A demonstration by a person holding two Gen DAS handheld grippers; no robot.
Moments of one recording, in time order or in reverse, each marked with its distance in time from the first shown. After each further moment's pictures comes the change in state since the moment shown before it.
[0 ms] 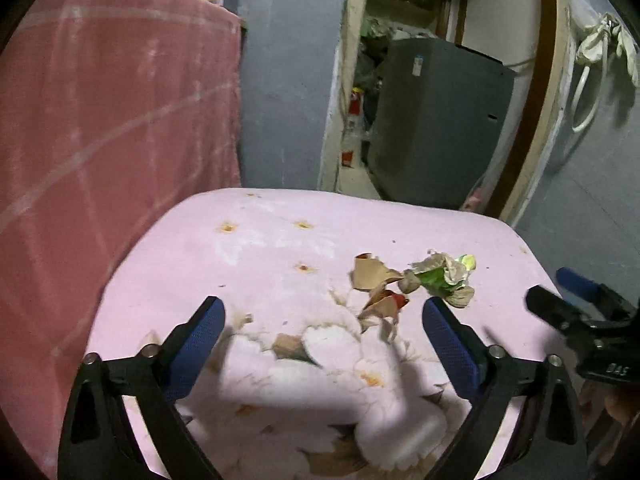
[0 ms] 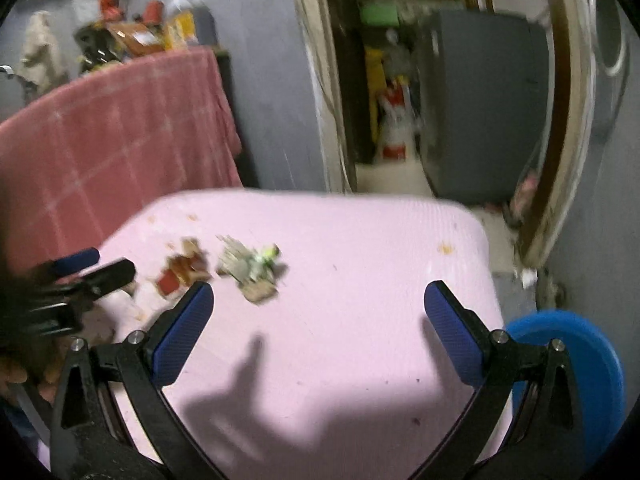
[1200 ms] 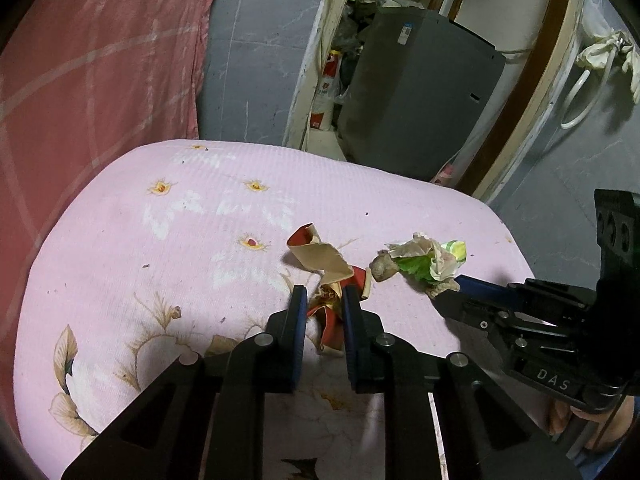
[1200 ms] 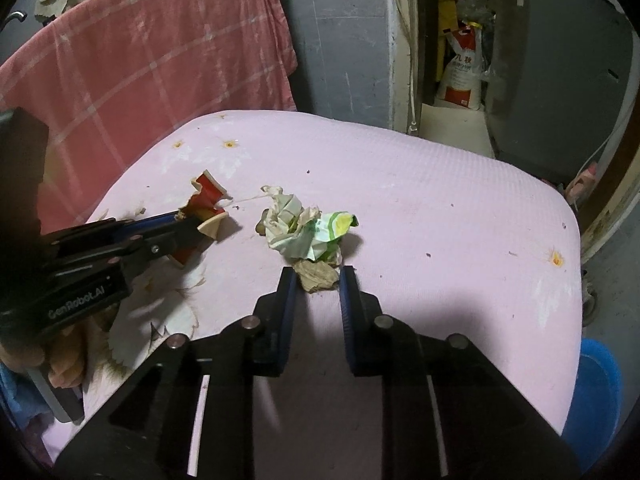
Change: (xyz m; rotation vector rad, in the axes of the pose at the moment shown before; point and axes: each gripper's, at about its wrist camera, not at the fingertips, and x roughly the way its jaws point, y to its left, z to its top) left arm 0.033 -0.001 0.005 -0.066 0.134 -0.144; right arm 0.050 0.031 0.012 -0.162 0.256 0.160
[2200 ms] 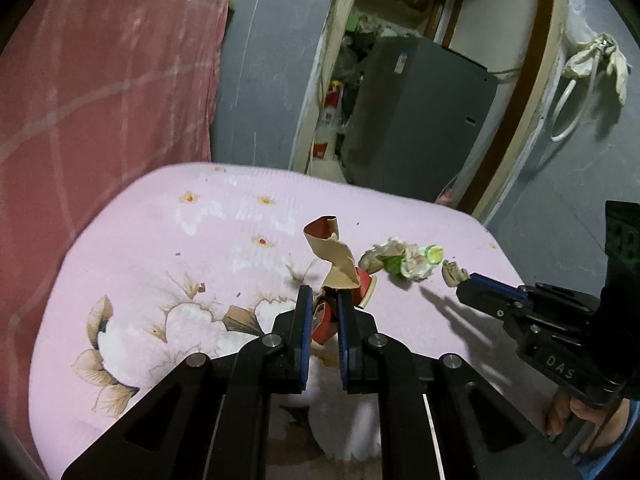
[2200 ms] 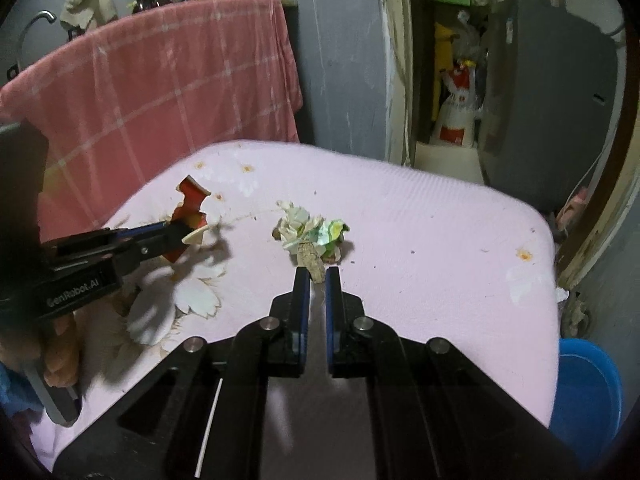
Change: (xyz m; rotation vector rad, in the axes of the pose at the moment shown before) left arm -0.039 -0.015 -0.023 0.022 -0.140 0.032; right arm -0.041 0.011 -0.024 -0.037 -0.205 -0.034
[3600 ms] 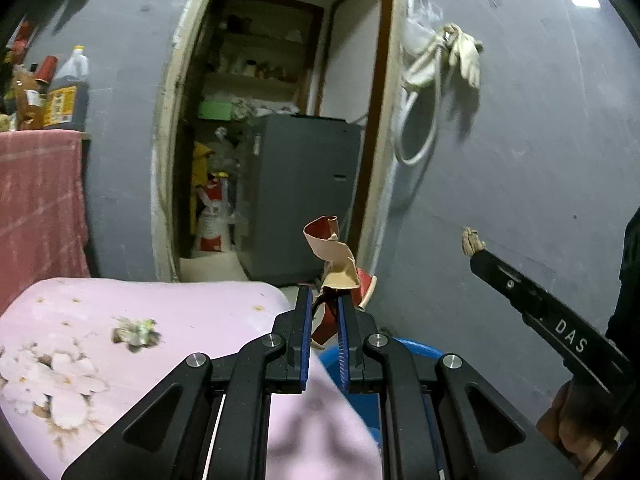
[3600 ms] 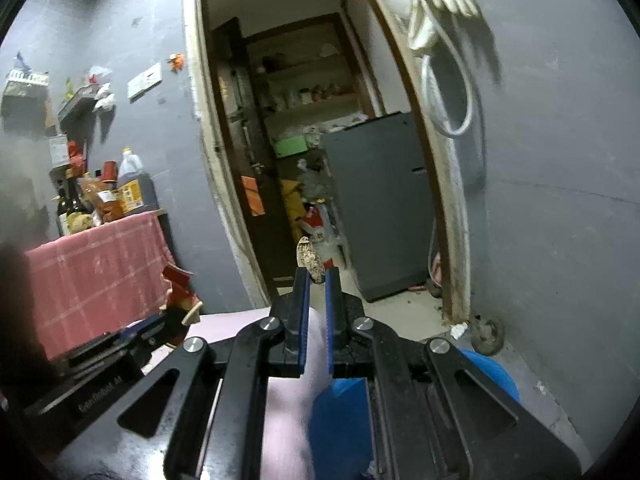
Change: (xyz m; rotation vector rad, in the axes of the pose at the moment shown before) left arm -0.051 -0.223 -0.023 0.252 -0.294 -0.270; right arm -0.232 -0.099 -0.089 0.361 -0.583 -0.379
